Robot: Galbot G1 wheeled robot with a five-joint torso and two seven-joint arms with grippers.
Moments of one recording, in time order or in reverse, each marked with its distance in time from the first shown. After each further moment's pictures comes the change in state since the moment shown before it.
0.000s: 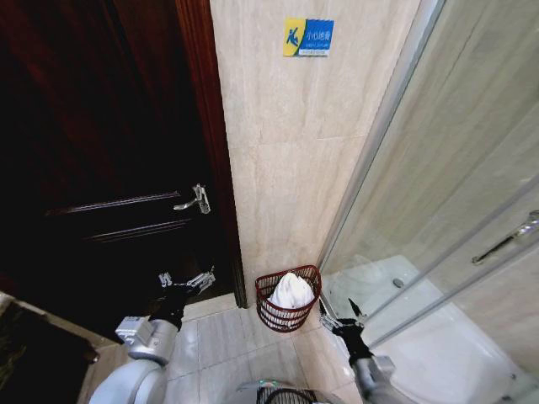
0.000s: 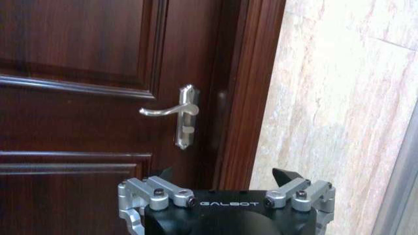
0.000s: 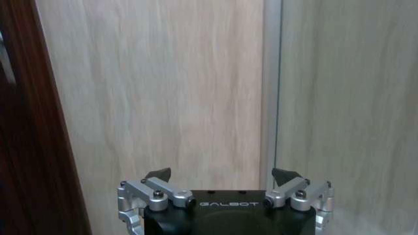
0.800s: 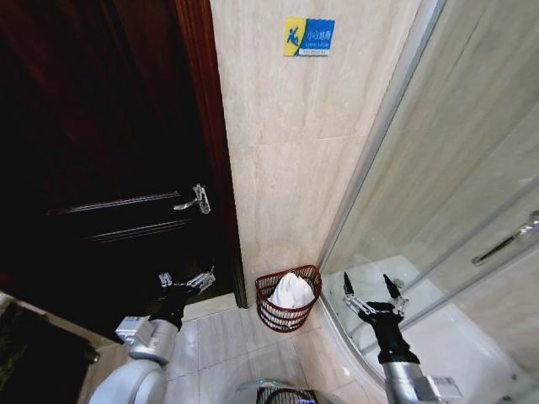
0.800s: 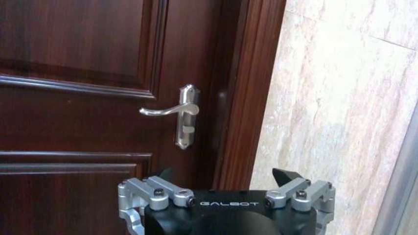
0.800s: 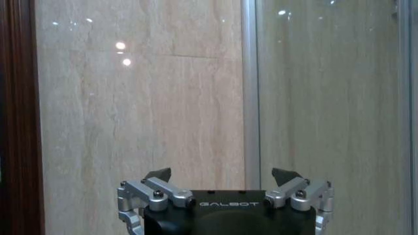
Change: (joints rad) left arm 0.000 0.000 0.000 0.000 0.000 0.000 0.000; right arm -0.081 -0.009 0.010 0.250 0.025 0.066 0.092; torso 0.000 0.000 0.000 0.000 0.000
